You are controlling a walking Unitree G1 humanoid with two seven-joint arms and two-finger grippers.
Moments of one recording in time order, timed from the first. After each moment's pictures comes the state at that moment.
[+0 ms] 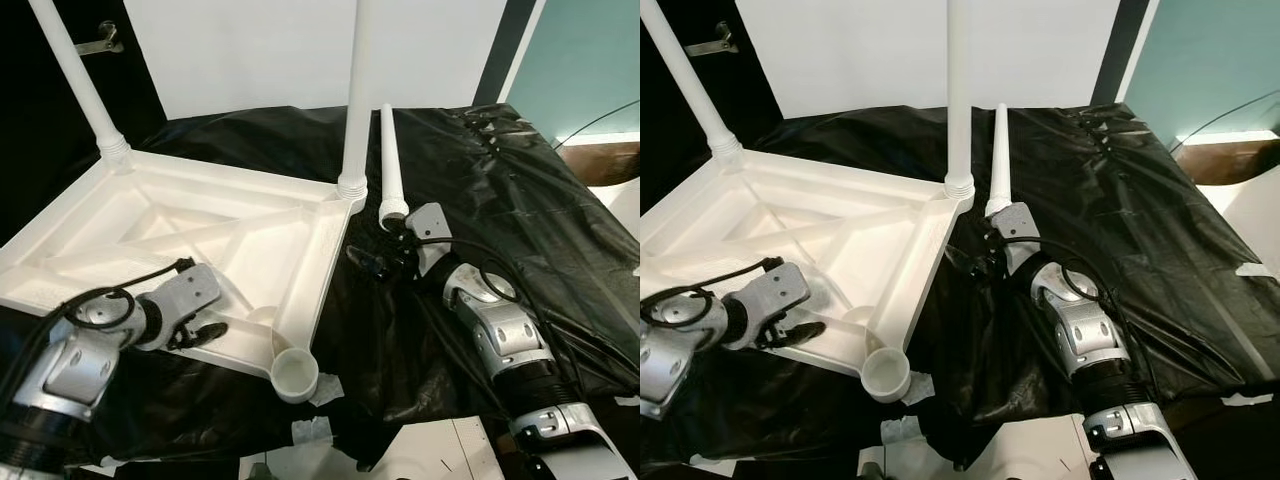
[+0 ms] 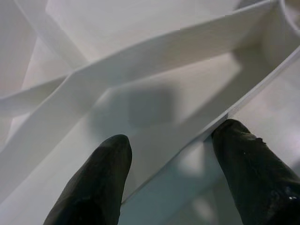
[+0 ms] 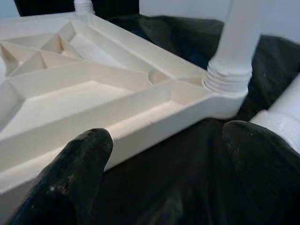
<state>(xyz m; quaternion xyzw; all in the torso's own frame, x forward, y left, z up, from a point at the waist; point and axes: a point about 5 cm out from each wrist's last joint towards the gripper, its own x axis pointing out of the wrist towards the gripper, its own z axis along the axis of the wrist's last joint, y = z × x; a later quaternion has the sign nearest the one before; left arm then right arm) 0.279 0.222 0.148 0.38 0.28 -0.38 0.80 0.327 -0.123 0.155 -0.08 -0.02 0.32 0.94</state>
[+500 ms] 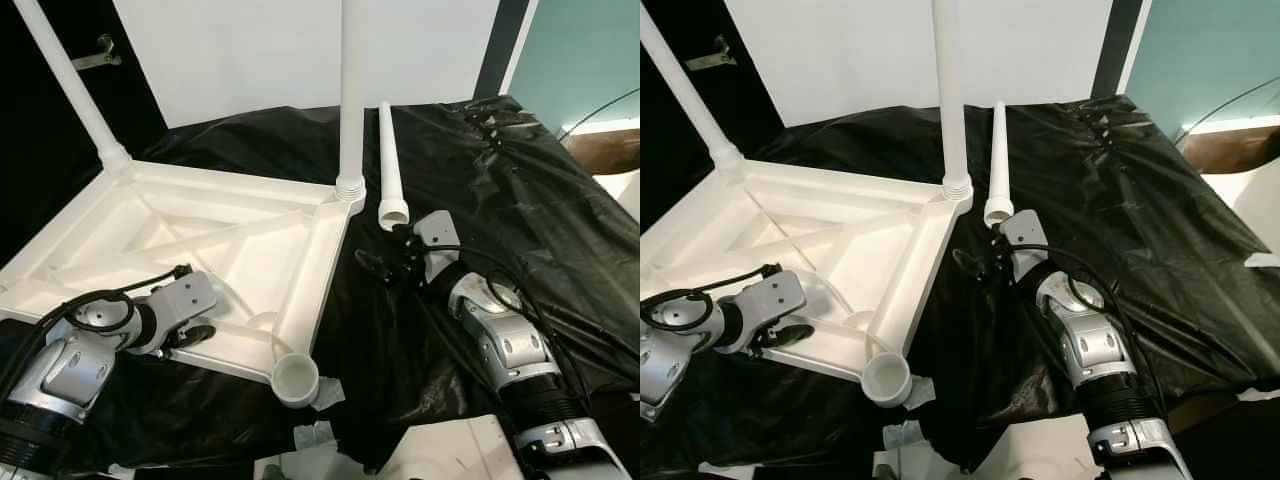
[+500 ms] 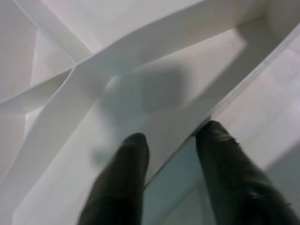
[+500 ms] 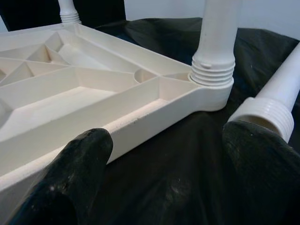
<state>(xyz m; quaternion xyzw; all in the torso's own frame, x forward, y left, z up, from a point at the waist) 0.275 0.223 0.141 0.39 0.30 -0.39 0.78 0.321 -0.129 0.151 -0.07 -0.02 0.29 0.95</state>
